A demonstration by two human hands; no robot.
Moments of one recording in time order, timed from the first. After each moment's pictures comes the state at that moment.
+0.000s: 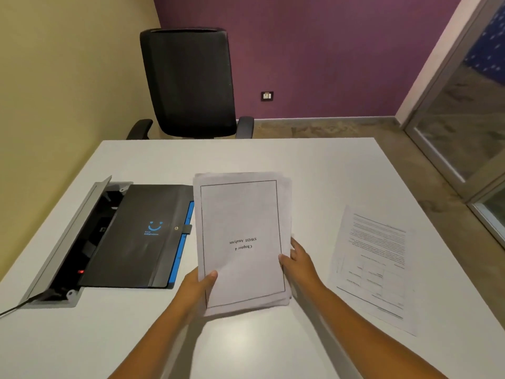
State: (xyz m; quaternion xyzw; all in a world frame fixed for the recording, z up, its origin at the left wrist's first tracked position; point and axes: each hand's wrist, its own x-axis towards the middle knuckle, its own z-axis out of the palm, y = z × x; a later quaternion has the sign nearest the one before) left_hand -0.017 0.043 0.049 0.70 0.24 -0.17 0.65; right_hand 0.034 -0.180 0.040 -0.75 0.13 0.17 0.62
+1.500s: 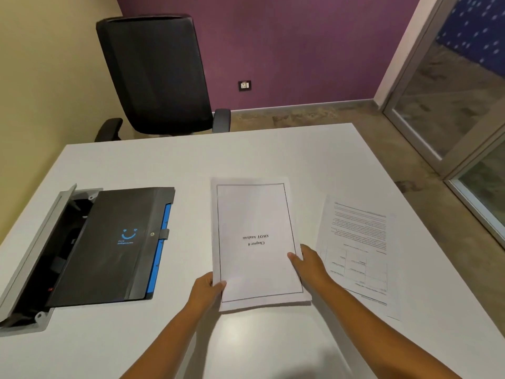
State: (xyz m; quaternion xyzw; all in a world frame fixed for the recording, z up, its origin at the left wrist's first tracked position) left_hand 0.009 0.000 -0.001 0.79 0.23 -0.23 0.52; right_hand 0.044 -0.239 0.014 -0.85 0.17 0.20 0.45
